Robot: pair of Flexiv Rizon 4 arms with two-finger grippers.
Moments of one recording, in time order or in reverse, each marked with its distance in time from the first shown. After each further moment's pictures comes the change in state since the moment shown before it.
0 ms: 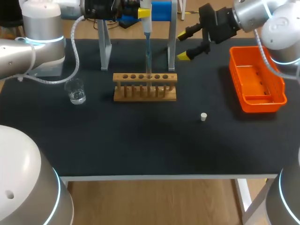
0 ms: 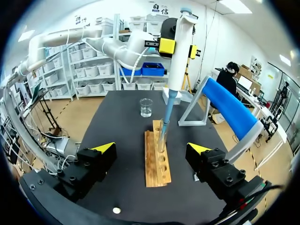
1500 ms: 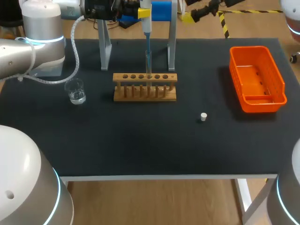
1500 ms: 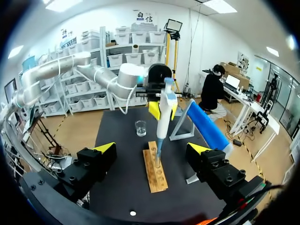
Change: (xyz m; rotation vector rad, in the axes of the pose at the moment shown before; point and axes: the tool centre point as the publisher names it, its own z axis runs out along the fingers) left arm 0.000 0.000 0.000 0.000 0.000 0.000; right arm -0.003 0.110 -0.078 -0.032 -0.080 0.116
